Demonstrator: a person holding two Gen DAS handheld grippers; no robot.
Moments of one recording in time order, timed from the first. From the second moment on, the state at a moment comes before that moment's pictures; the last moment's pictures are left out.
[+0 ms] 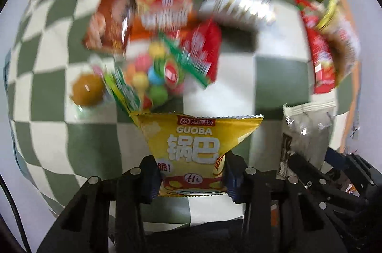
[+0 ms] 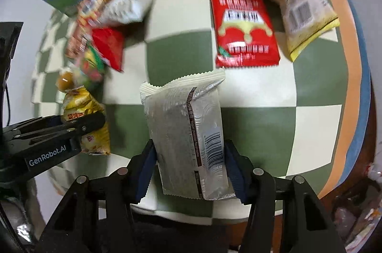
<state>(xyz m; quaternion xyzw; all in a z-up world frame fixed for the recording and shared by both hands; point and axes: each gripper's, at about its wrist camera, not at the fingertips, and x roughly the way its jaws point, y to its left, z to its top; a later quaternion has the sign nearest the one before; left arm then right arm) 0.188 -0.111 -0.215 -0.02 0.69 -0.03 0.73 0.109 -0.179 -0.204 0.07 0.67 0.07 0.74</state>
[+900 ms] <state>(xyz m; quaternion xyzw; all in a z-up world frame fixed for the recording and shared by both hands) 0.484 -0.020 -0.108 0.02 0.63 0.01 0.78 0.467 -0.198 -0.058 0.05 0.59 0.03 0.81</state>
